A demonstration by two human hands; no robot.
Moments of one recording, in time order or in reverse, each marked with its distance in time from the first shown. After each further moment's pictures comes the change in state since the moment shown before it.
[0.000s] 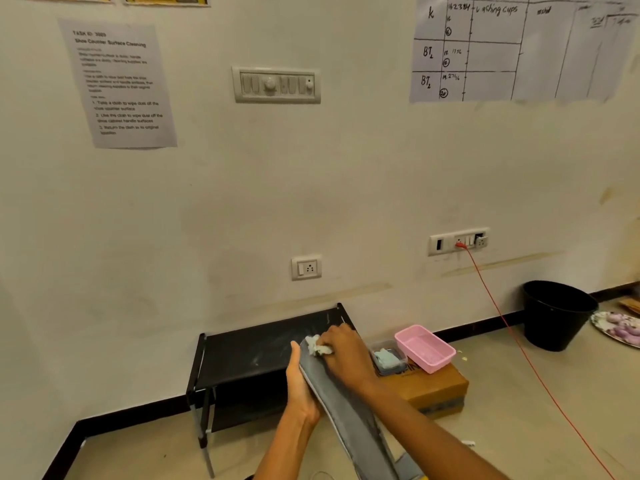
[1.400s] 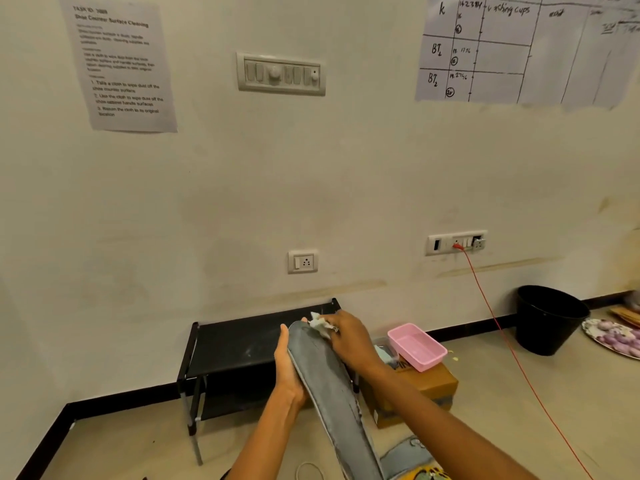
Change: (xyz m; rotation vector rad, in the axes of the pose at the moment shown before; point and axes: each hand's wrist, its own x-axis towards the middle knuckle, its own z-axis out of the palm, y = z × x) left_hand 0.010 0.011 0.009 -0.016 -0.074 0.013; right_hand 0.010 0.012 -0.018 0.219 -0.053 0.096
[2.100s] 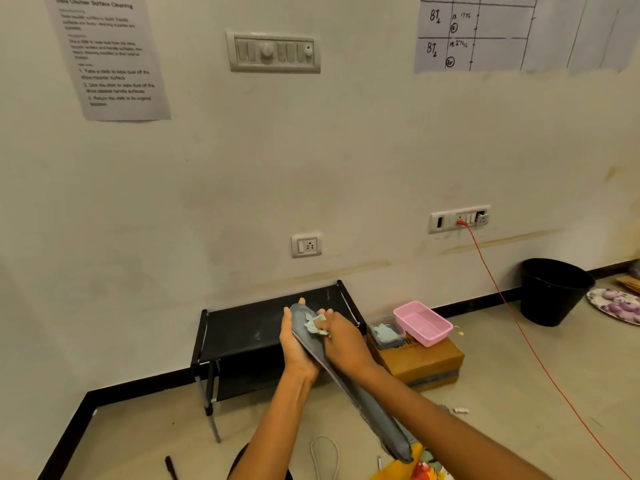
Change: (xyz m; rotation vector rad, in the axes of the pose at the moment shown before) left_hand -0.001 0.001 -0.001 -0.079 0.073 0.159; right_hand -0.033 -0.019 0.026 0.035 -0.018 0.022
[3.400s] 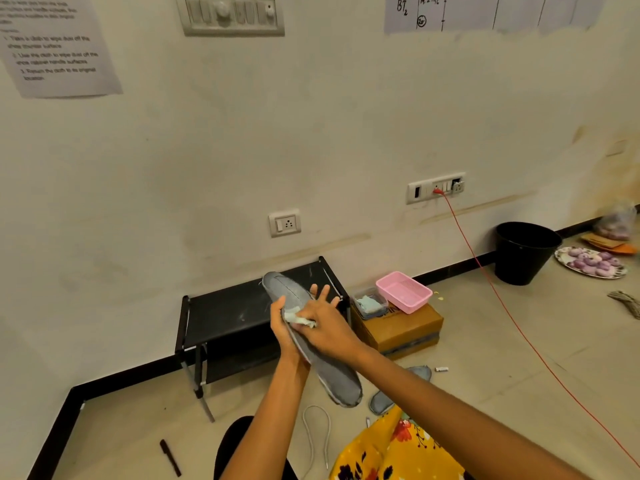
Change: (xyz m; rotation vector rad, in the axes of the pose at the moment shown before) left_hand -0.003 -0.031 -0.008 0.066 -0.231 -0.089; right_hand -0.016 0.005 -0.001 0.092 -0.150 0.102
